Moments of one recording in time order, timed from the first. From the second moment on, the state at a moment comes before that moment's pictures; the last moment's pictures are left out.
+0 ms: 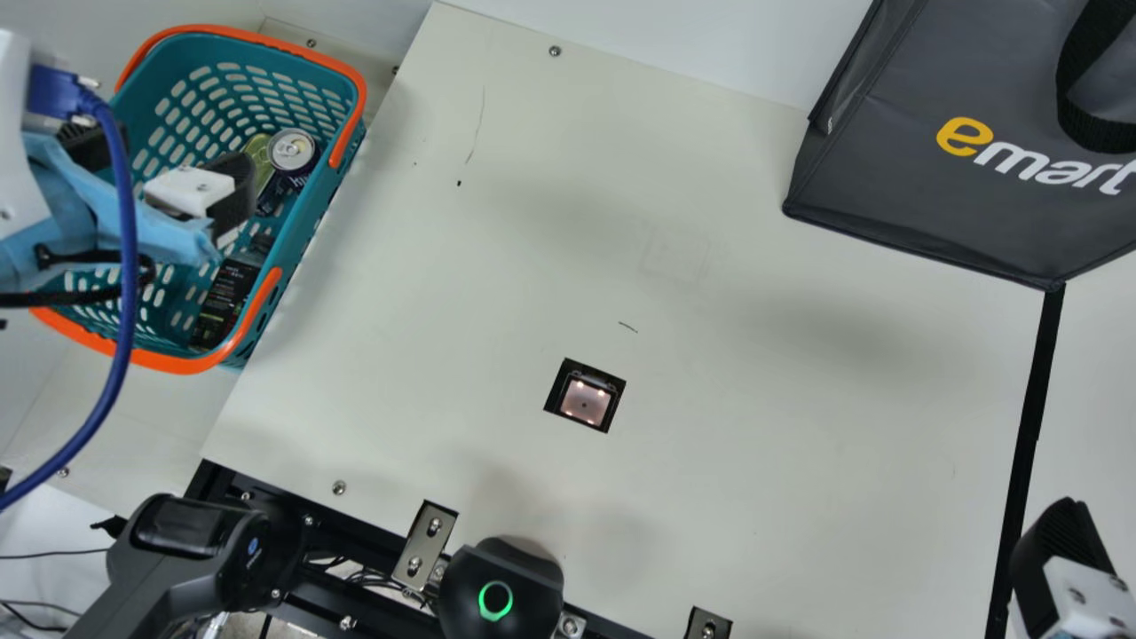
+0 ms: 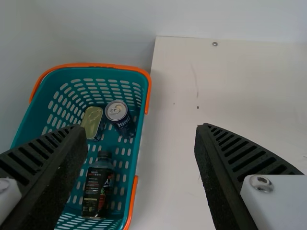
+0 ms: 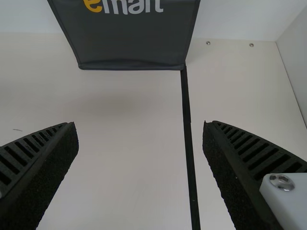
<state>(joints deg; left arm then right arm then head) 11.1 48.9 -65.1 -2.9 62.6 6.7 0.6 42.6 -69.7 -0.8 69.4 -2.3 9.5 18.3</state>
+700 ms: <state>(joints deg) 29.9 54.3 -60.3 -13.5 56.1 23.4 0.6 42.6 -69.7 -0.8 69.4 -2.3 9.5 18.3</state>
